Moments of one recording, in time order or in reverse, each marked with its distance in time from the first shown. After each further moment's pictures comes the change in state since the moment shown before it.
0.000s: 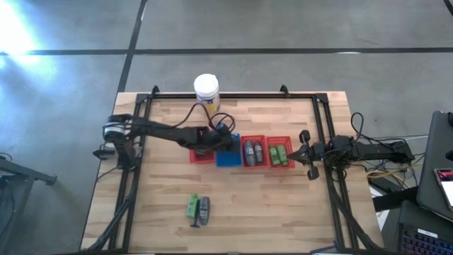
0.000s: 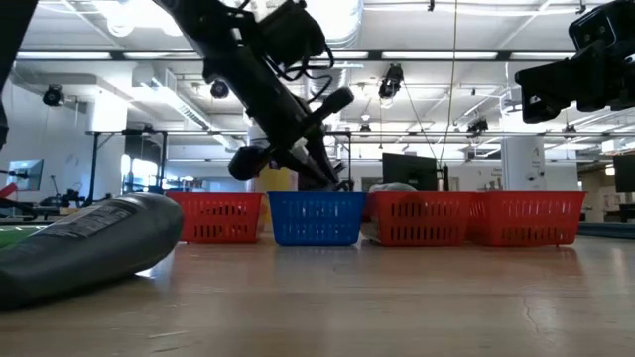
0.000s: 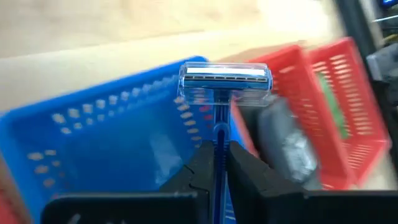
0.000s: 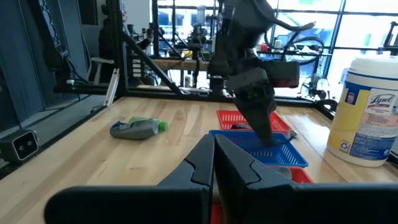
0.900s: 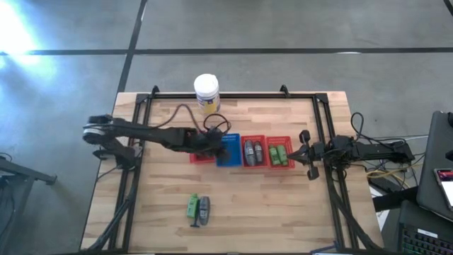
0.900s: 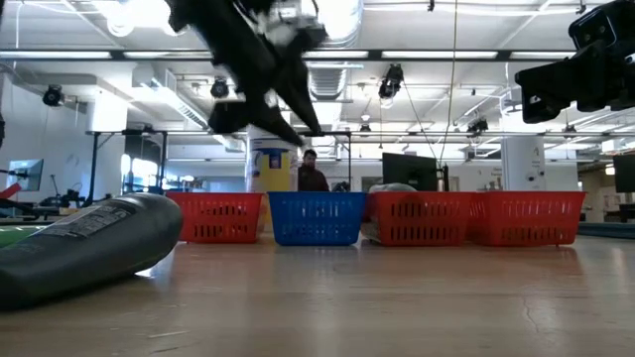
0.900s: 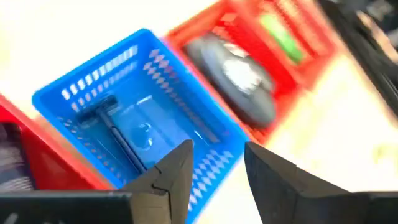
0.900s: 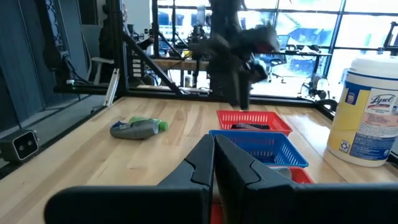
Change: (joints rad) left arm -0.093 -0.203 -0.002 -0.209 0.055 0.245; right arm 0.000 0.000 0.000 0.000 0.000 0.000
